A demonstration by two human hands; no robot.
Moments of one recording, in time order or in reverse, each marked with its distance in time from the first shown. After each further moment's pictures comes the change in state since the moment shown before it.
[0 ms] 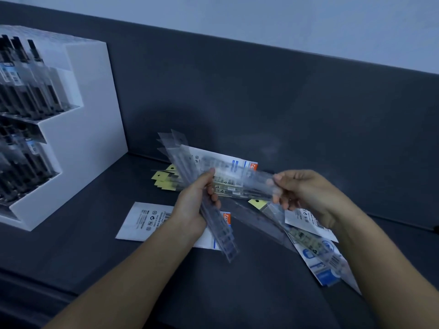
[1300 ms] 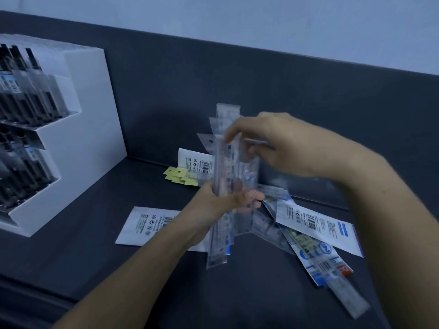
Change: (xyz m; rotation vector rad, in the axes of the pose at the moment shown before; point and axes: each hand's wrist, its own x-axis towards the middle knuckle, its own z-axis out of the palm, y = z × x) left_hand -0.032 0.006 0.014 0.524 -0.501 0.212; right_hand -0.013 -0.103 0.023 -1.147 -0.141 -0.668
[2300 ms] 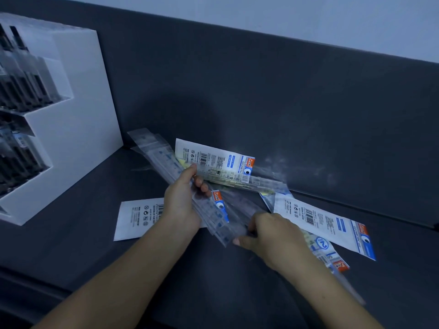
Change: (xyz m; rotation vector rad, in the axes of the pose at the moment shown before) left_hand 0.021 -0.017 -0.015 -0.709 0.687 -0.128; right_hand -0.056 0.002 0.138 0.032 -0.233 0.624
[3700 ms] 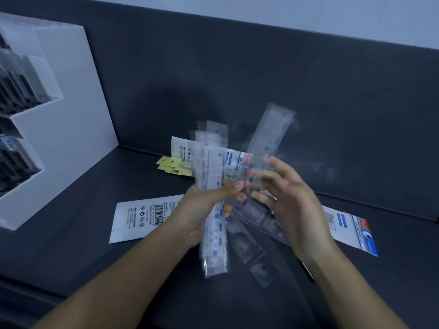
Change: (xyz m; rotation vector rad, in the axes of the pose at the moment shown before) left_hand -0.026 -0.009 0.002 0.615 -0.369 -0.013; right_hand 0.003 0.015 -0.017 1.774 0.169 -0.362
